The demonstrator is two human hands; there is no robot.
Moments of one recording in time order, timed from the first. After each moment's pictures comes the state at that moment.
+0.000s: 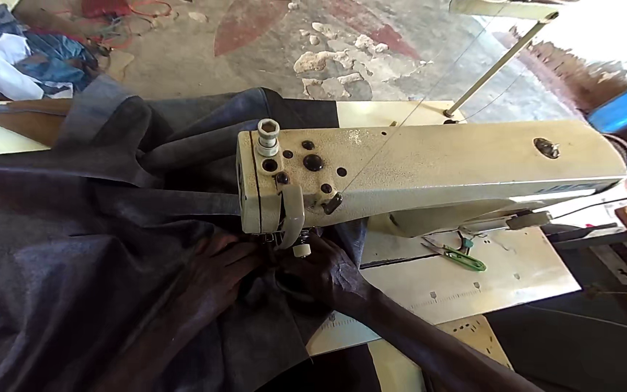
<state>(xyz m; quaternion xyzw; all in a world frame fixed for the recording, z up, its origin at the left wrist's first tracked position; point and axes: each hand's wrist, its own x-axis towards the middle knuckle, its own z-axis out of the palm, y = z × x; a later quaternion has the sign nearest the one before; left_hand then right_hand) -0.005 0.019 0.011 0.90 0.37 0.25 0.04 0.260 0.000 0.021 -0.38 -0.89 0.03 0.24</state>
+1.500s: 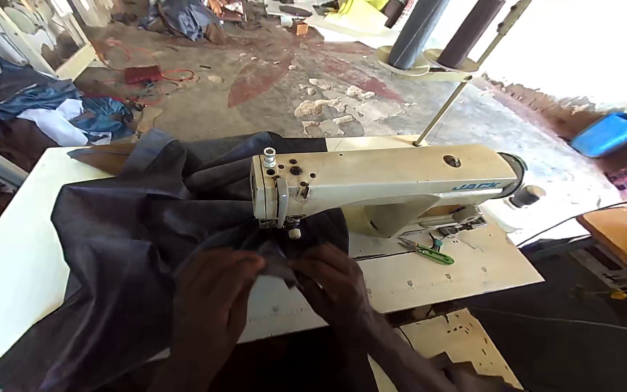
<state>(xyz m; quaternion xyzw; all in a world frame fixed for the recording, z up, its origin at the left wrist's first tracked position) 0.010 -0.076 0.116 0.78 0.43 0.45 0.02 0.234 -0.065 0.093 -0.37 -0.79 0.04 0.49</state>
